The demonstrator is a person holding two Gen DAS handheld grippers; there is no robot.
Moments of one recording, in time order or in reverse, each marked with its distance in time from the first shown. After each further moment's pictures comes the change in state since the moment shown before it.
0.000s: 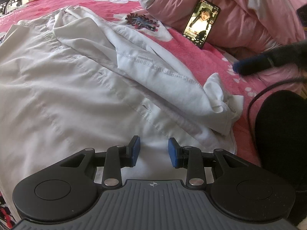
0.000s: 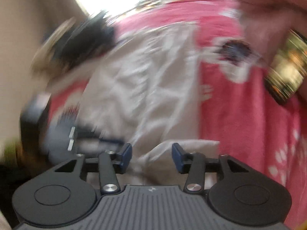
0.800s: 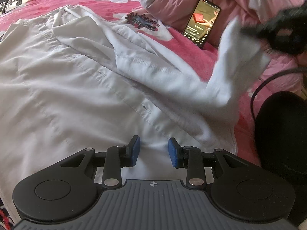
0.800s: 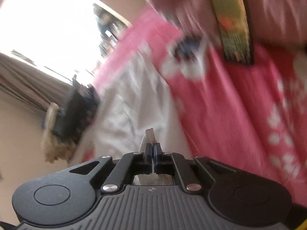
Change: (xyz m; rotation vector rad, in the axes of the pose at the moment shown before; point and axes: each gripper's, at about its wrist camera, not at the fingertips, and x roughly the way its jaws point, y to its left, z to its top) left arm 0.004 0.001 0.000 0.003 0.000 0.000; right arm -0.030 -0.062 0.015 0.405 -0.188 0.168
